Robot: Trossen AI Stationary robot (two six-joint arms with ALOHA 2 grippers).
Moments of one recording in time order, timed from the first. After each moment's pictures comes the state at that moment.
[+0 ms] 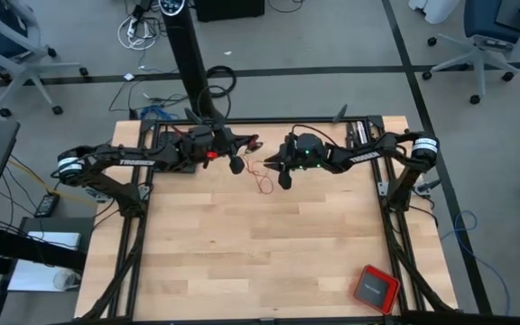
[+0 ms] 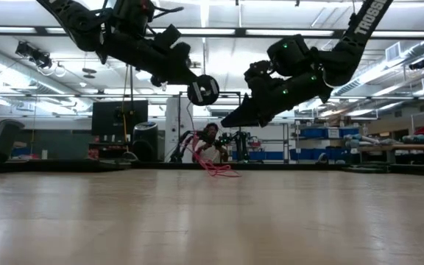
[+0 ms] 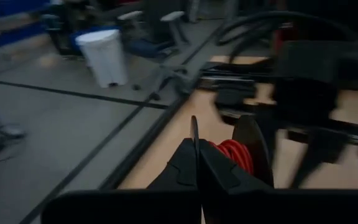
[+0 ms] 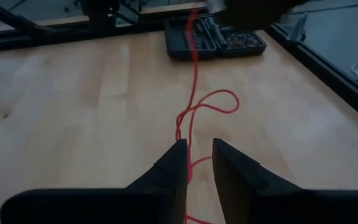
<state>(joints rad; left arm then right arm) 0.36 1.40 0.74 0.46 -0.15 0.10 -0.35 1.72 0.74 0.61 -0.19 -0.03</state>
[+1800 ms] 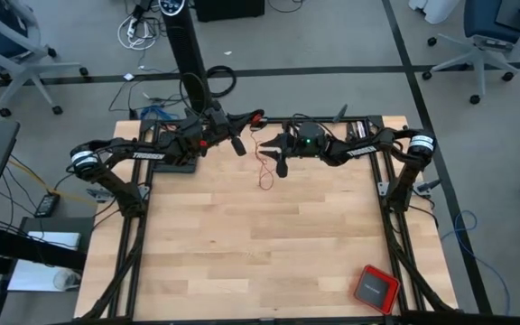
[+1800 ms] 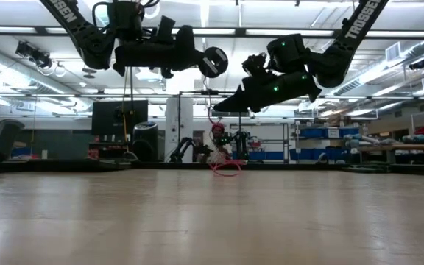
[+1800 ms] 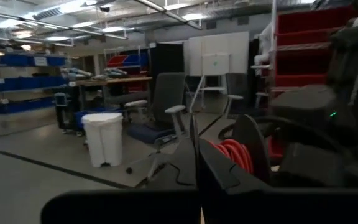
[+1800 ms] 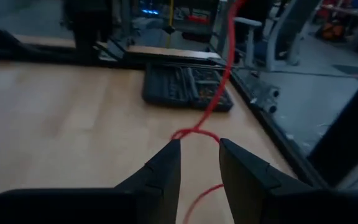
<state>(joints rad) 0.47 1.53 0.74 1.01 0.00 0.03 -0.43 1.75 0.80 0.74 -0.24 -0.21</state>
